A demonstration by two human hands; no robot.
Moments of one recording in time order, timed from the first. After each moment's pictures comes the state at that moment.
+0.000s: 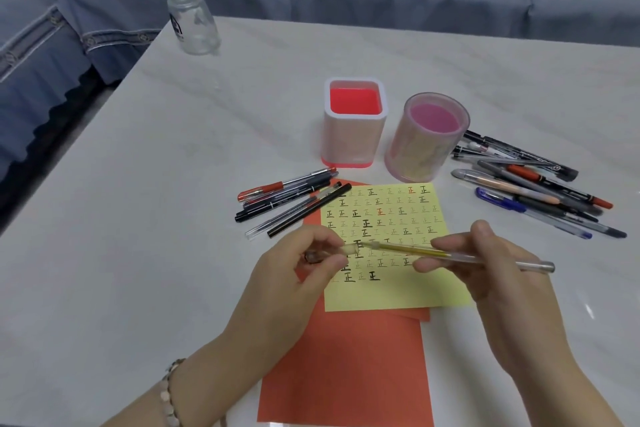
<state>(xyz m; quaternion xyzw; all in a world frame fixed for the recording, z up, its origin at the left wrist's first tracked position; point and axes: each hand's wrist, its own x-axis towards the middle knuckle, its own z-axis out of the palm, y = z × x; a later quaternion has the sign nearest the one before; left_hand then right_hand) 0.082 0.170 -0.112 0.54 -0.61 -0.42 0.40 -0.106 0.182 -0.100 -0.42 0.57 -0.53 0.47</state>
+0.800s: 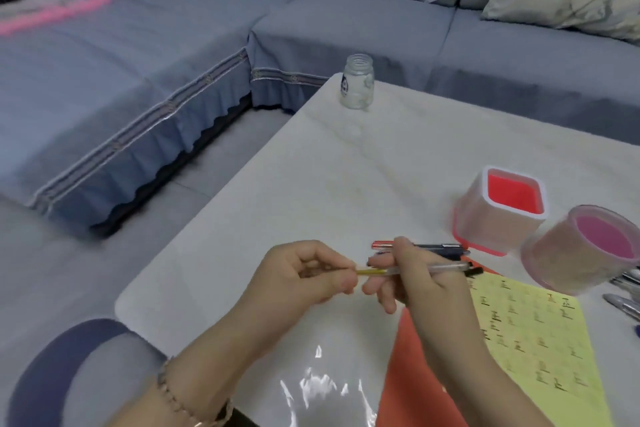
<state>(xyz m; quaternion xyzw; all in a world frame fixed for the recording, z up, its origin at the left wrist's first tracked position) 0.206 0.182 -0.058 0.57 -0.37 -0.54 0.50 0.067 0.142 -0.059 -0.49 0.45 -0.43 0.61</state>
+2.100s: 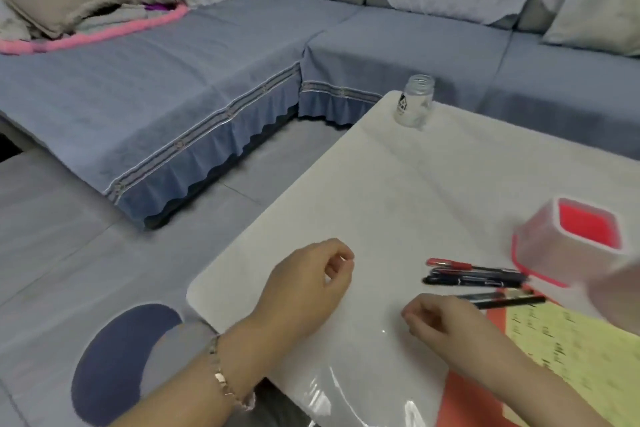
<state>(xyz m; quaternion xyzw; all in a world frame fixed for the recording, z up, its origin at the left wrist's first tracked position) 0.266 0.203 -0.074 0.74 -0.54 -0.23 0.33 0.073 0.129 -0.105 -0.81 0.47 0.02 0.36</state>
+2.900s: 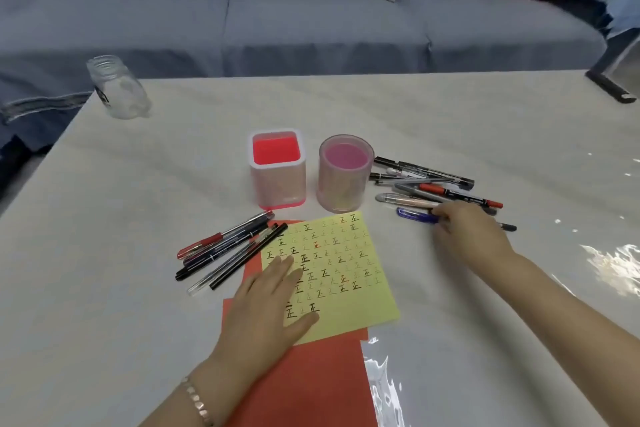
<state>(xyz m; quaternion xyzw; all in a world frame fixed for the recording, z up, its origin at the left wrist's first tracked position) 0.065 0.138 -0.175 0.53 -0.84 -0.14 0.05 -0.241 0.108 -0.127 -0.61 0.79 -0.06 0.09</state>
